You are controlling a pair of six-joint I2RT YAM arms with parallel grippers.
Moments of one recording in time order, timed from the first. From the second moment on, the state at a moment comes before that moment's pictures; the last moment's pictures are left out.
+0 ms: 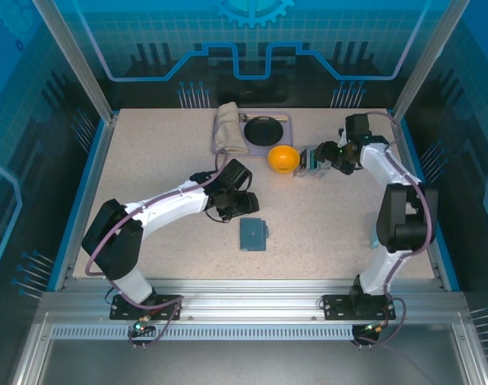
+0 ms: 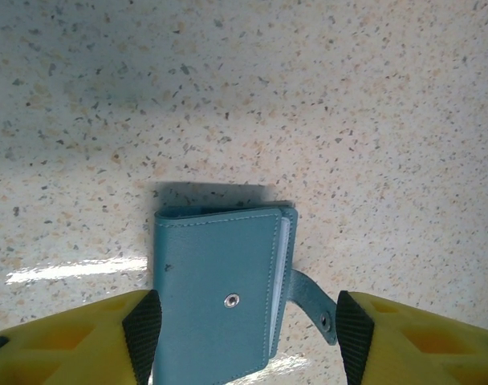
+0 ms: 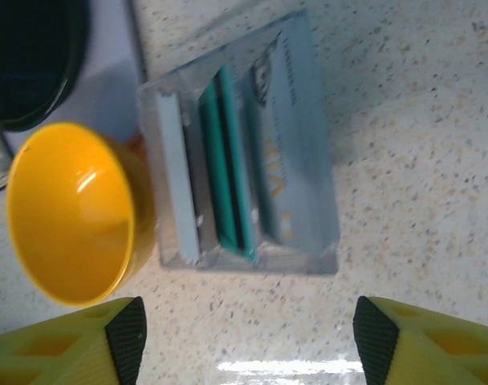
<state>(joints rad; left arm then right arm) -0.68 1.66 1.18 -0.66 0.12 -0.93 0.00 1.82 1.41 -0.67 -0.23 0.43</state>
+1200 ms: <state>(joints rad) -0.66 1.67 1.18 -0.71 0.12 -0.93 0.05 2.33 2.06 -1.07 -0.11 0.21</state>
